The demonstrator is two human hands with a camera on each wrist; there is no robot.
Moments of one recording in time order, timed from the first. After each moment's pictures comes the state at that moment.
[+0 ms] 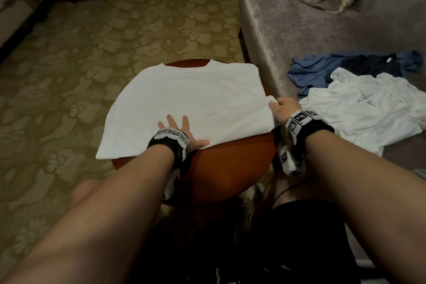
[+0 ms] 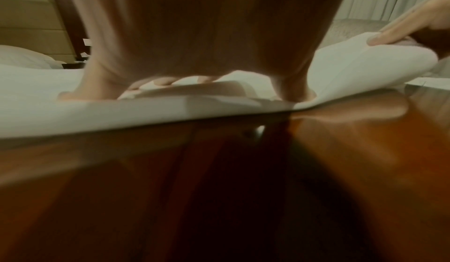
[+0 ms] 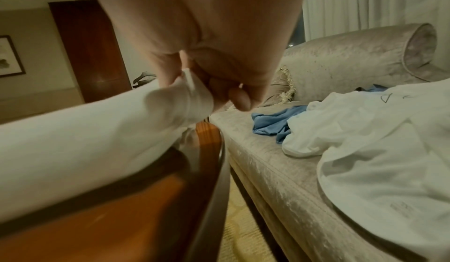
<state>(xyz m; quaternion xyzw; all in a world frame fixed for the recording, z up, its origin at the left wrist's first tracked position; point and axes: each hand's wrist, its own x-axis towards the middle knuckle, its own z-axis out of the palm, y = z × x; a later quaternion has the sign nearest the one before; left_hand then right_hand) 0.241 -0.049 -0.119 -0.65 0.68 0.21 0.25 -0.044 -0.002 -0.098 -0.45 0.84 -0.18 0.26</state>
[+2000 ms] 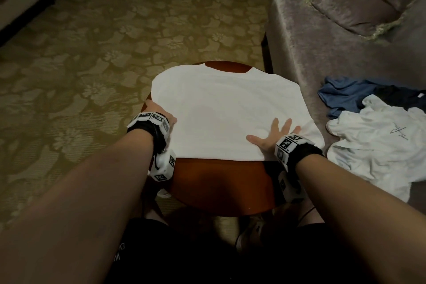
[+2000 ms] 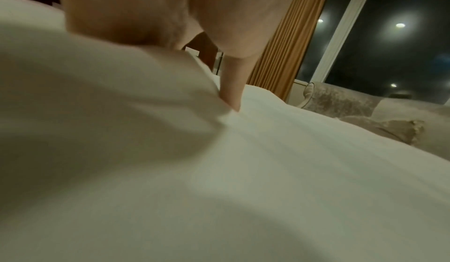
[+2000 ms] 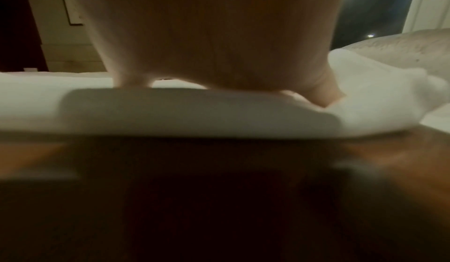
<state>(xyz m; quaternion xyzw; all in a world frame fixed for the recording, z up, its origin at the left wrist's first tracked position) 0.364 -0.118 -0.108 -0.80 0.49 0.32 -0.10 0.066 -0.023 -0.124 -0.45 0.84 0.13 0.28</state>
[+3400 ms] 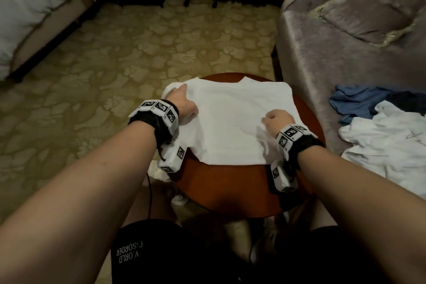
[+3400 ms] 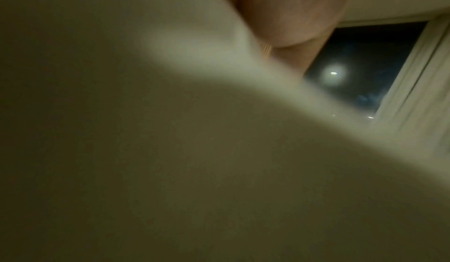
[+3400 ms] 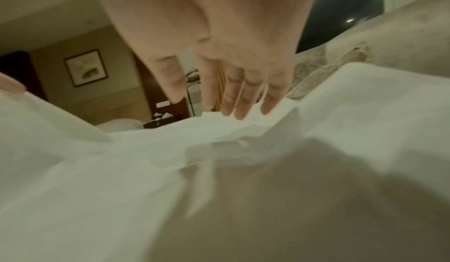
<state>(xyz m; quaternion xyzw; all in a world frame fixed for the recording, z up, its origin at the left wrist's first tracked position) 0.360 -0.117 -0.037 -0.67 0.66 0.30 -0.13 0.095 -0.052 -0.078 -0.49 0.82 -0.15 0.27</state>
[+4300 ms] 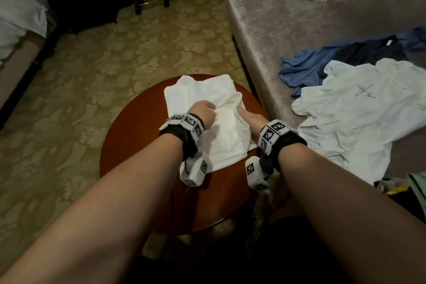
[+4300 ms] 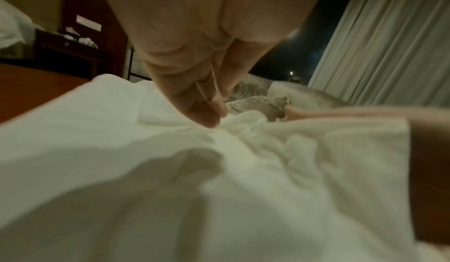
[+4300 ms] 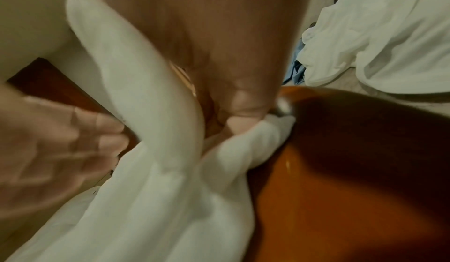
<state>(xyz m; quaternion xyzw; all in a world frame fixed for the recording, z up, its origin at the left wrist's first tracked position) 0.120 -0.080 -0.054 -0.61 0.64 0.45 -0.09 -0.023 -0.030 -0.124 -0.25 0.71 -0.33 0.57</state>
